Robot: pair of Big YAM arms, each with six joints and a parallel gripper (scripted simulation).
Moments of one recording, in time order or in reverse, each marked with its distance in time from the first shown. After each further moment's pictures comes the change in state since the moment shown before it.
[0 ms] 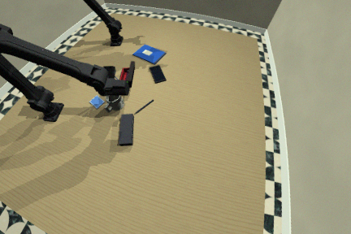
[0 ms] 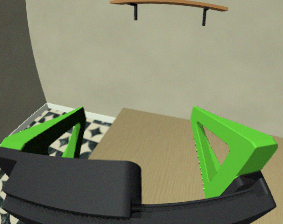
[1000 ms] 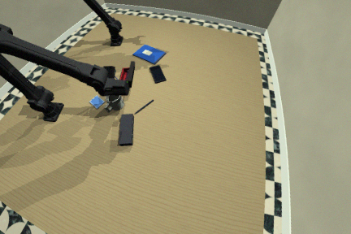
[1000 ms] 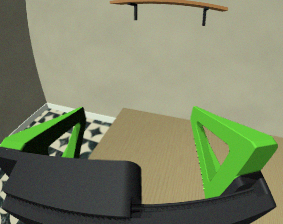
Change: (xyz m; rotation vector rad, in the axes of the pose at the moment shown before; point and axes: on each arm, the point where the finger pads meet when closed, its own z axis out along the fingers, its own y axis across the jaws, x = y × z) left arm 0.000 0.000 0.000 0.000 0.000 0.000; right arm 0.000 0.000 0.000 0.003 -0.001 -0.001
